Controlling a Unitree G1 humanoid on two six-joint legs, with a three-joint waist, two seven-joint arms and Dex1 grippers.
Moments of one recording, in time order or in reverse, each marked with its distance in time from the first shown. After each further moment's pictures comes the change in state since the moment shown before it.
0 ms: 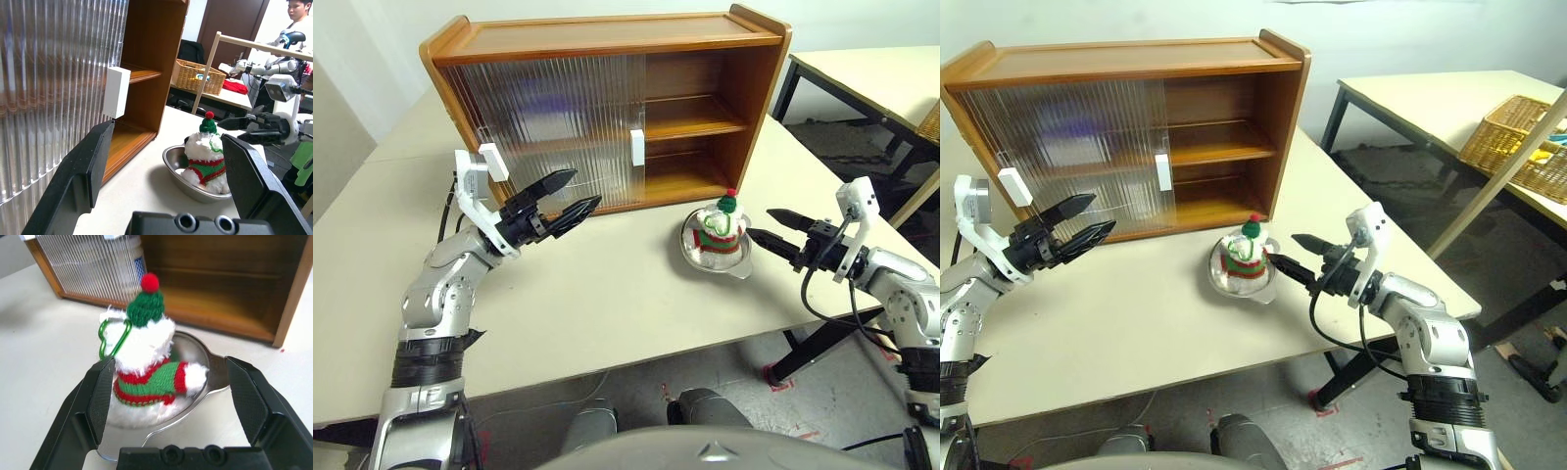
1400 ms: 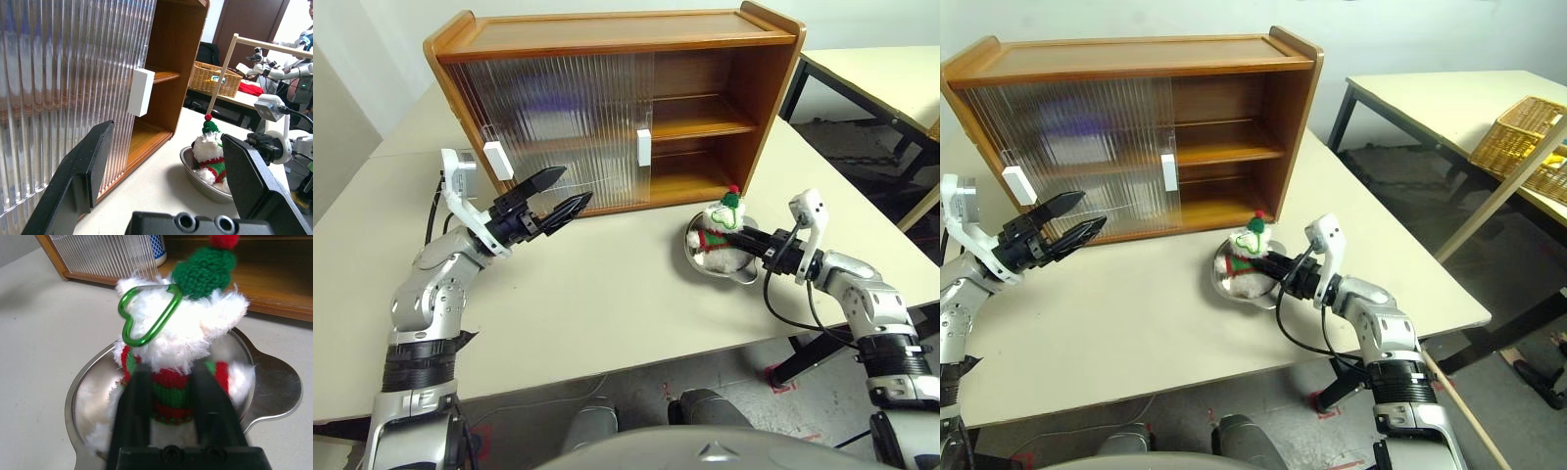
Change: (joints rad) left arm 0.014 0.014 0.032 -0.014 -0.001 0.003 0.023; right arm -0.086 0.103 0.128 0.211 -0.092 -0.108 0.008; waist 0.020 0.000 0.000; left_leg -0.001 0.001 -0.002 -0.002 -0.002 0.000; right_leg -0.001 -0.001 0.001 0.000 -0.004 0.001
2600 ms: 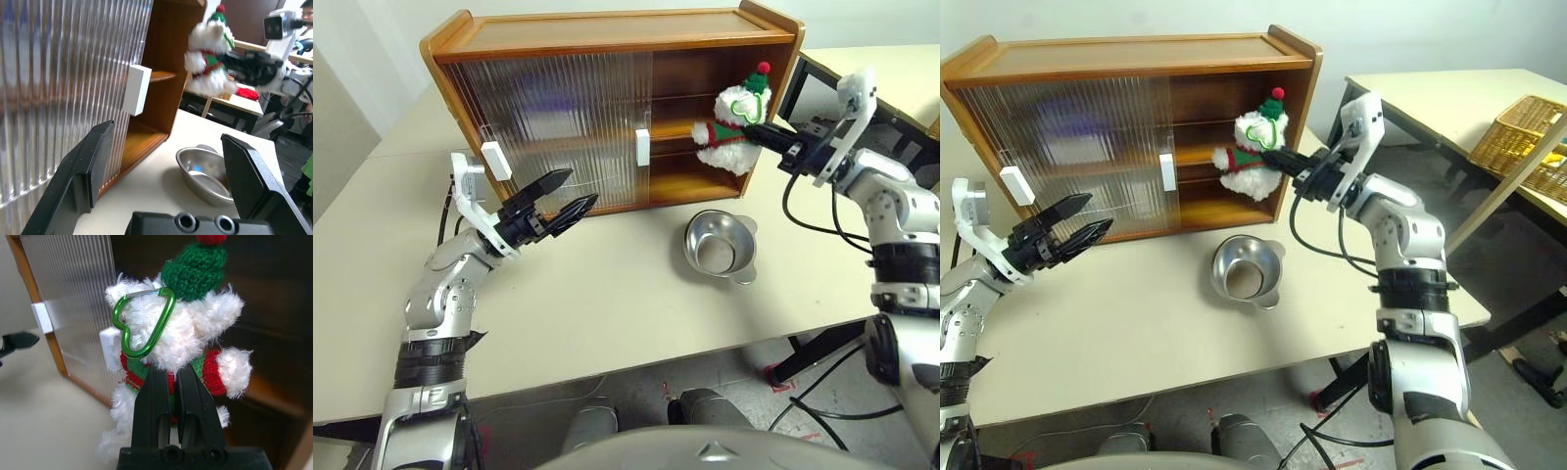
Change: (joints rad) left arm -0.001 -0.028 -0.024 0.037 0.002 -0.039 -0.005; right arm -0.499 -0.051 -0.084 0.158 0.059 0.039 0.006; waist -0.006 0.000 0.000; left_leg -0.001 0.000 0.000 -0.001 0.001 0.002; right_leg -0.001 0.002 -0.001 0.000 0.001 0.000
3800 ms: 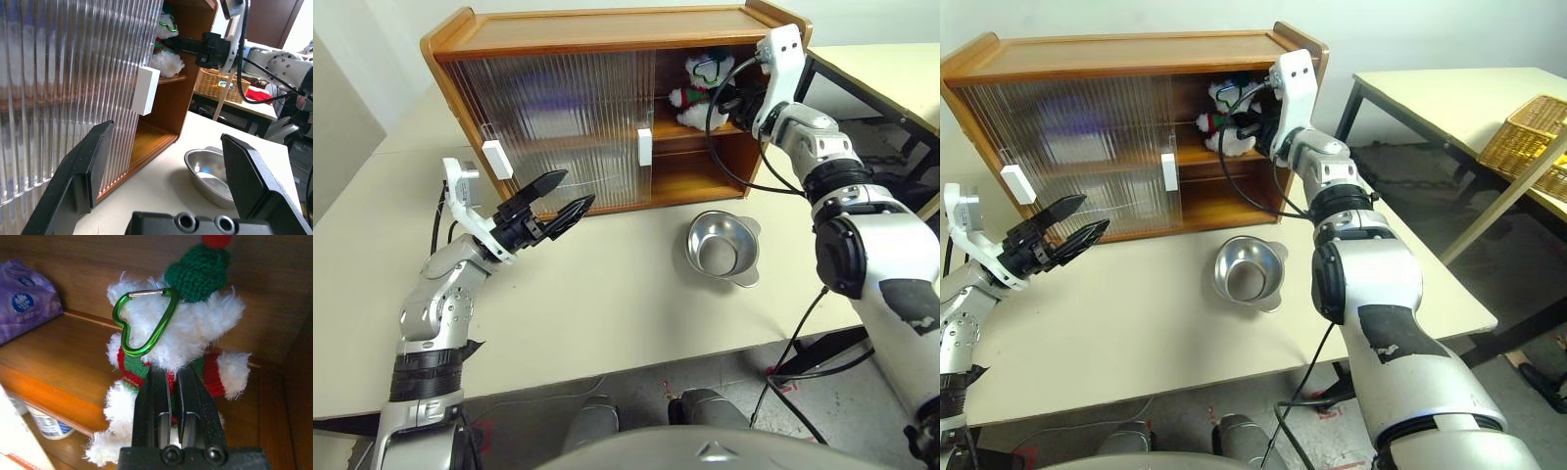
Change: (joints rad) left arm 0.043 -0.007 0.016 -0.072 -0.004 -0.002 0.047; right arm -0.524 0.201 0.029 0.867 -0.366 -0.414 -0.323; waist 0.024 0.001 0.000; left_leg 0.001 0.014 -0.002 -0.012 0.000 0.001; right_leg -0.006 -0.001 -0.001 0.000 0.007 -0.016
